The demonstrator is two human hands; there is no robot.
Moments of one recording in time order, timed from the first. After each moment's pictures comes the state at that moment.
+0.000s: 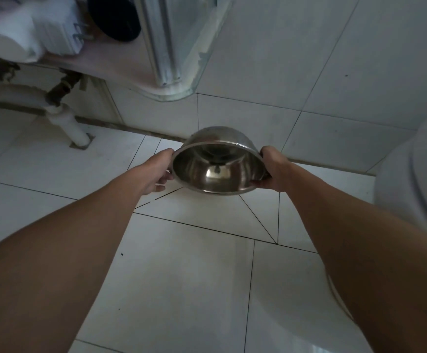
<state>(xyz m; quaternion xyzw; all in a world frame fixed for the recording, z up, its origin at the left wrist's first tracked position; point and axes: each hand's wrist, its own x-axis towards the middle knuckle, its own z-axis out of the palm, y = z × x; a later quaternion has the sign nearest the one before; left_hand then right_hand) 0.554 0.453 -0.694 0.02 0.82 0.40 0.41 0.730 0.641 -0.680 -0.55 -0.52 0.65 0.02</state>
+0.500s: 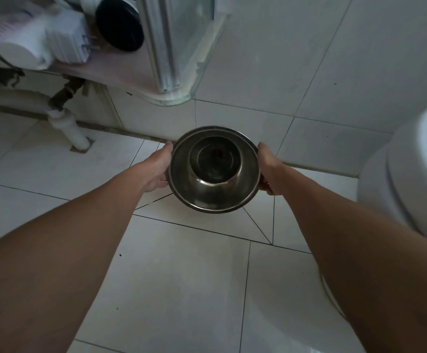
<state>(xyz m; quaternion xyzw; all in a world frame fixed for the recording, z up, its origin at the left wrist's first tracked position) 0.561 0.458 -0.680 0.04 0.78 0.45 0.43 0.735 0.633 -0.666 -0.58 -0.58 0.58 -0.03</state>
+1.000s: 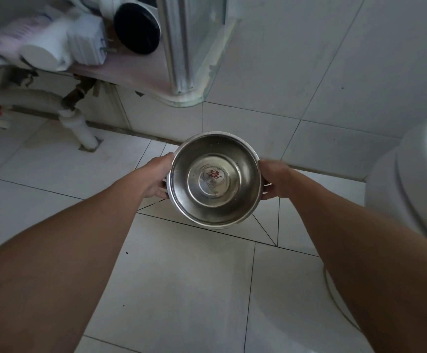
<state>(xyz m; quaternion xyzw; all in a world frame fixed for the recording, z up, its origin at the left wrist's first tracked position) 0.561 0.432 -0.674 0.05 0.79 0.41 0.44 0.736 0.628 -0.671 -0.53 -0.63 0.56 -0.04</state>
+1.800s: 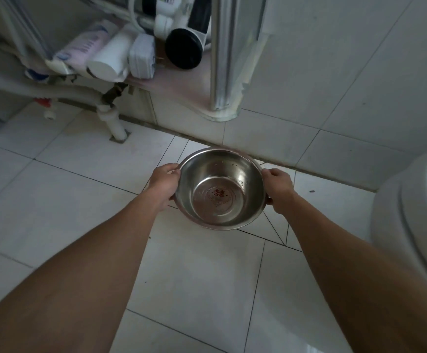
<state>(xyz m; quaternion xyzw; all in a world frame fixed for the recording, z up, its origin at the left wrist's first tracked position) 0.579 0.379 -0.672 -0.03 0.80 0.51 0.31 0.735 0.583 -0.670 -0.54 -0.64 0.55 0.05</state>
